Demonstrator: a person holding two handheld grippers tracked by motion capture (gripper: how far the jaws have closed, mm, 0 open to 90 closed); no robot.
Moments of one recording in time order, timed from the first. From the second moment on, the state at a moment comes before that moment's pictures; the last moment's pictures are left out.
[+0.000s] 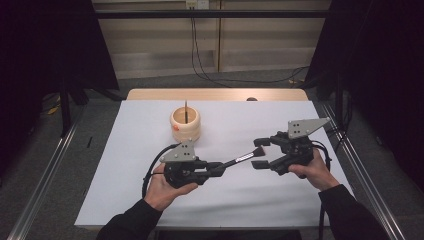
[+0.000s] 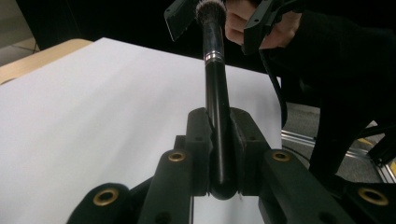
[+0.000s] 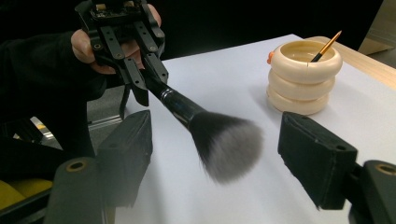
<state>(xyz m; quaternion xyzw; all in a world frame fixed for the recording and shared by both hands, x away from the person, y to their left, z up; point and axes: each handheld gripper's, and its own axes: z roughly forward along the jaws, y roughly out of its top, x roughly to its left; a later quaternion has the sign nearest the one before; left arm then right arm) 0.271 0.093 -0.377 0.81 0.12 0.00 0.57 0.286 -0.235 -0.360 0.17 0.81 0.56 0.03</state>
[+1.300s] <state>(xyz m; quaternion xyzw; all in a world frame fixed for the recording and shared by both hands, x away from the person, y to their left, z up) 0.282 0.091 -0.399 0.80 0.13 -0.02 0.58 0.293 -0.237 -0.365 0.14 0.81 0.57 -0.05</state>
